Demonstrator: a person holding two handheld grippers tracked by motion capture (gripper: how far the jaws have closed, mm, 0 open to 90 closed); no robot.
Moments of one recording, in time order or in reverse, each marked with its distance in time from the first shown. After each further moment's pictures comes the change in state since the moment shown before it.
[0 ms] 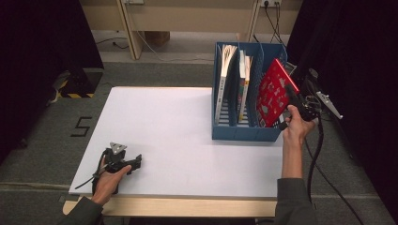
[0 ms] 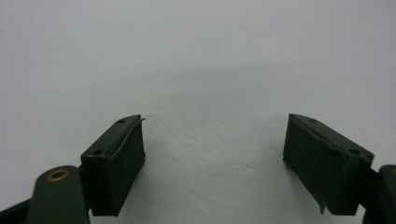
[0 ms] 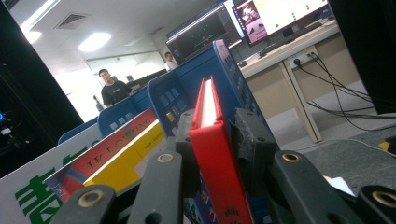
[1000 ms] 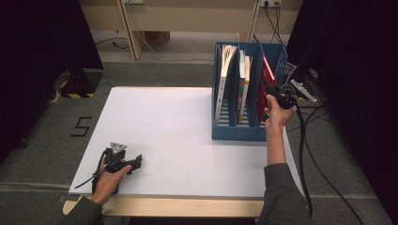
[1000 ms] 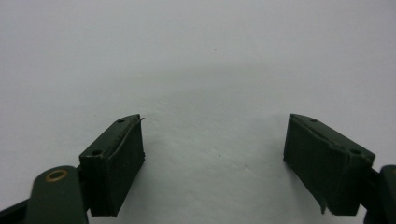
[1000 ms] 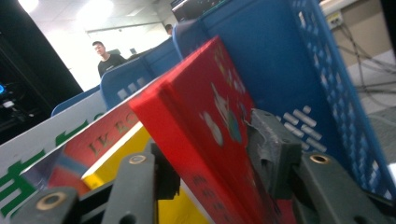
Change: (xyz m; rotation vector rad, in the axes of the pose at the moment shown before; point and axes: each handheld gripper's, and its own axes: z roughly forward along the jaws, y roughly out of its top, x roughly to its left) left arm 0.002 0.000 0.001 0.007 -0.018 -0.004; right arm 0.031 -0.027 0.057 0.127 0.020 -0.001
